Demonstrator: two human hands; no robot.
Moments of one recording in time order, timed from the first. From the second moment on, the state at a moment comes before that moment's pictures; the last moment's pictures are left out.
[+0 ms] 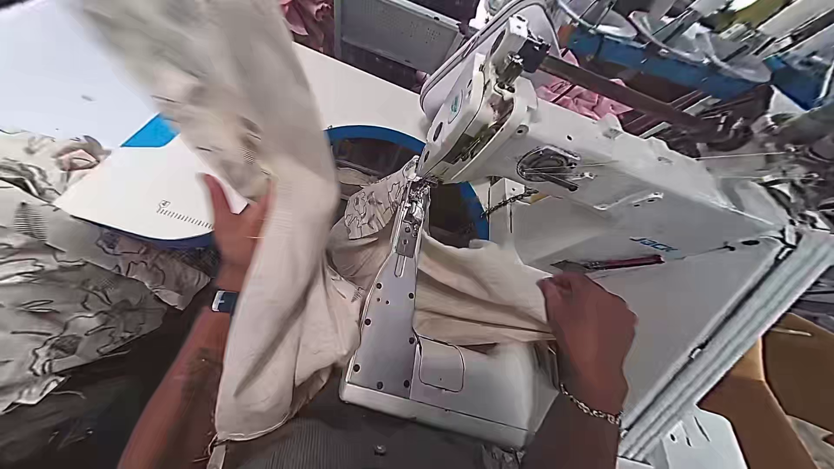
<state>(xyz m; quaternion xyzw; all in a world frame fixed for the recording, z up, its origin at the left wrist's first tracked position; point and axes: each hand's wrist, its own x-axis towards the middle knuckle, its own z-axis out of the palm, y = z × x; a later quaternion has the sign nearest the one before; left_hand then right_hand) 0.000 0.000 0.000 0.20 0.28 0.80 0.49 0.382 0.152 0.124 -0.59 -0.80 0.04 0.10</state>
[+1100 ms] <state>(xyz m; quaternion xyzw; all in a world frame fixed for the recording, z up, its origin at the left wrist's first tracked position) 0.125 0.061 -0.009 0.48 0.62 0.58 0.21 0.291 0.065 0.049 -0.18 -0.96 0.02 0.23</state>
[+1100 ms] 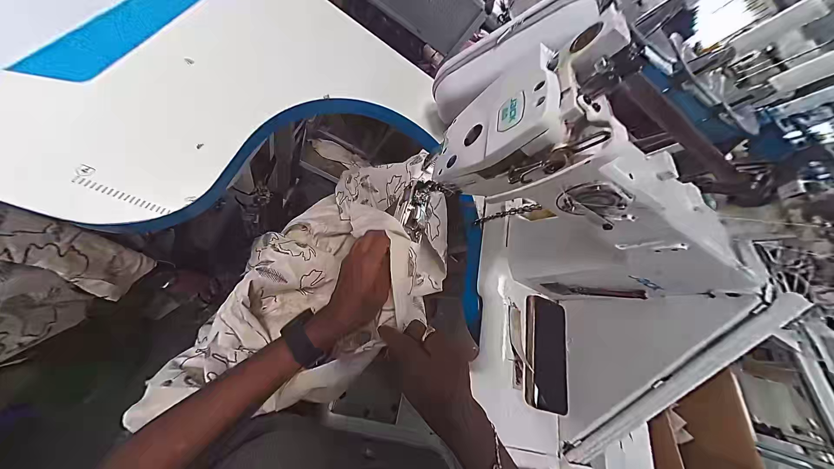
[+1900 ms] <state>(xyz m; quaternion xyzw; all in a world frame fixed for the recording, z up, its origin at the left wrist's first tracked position) 0.128 0.082 0.010 0.50 0.72 0.45 0.17 0.293 0.176 0.048 -0.38 -0.85 0.07 0.35</state>
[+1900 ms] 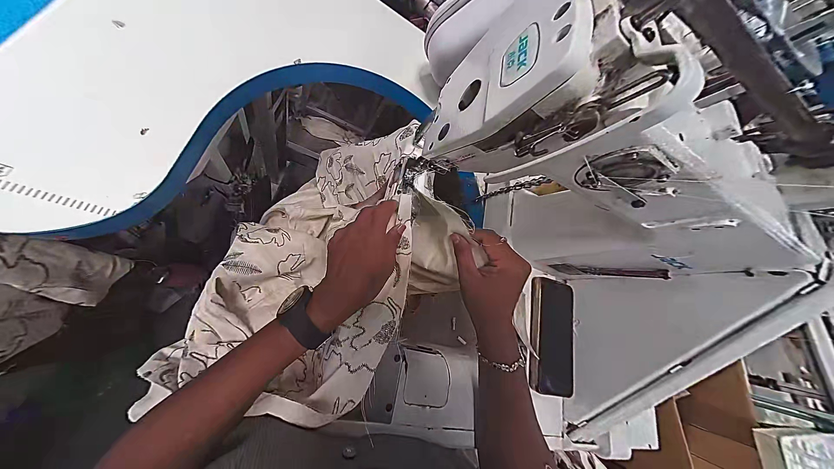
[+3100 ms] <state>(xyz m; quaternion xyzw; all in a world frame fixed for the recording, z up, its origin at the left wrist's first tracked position) 0.101 0.084 0.011 0.70 0.64 0.31 0.03 0.283 0.158 0.046 -0.26 -0.93 0.20 0.19</state>
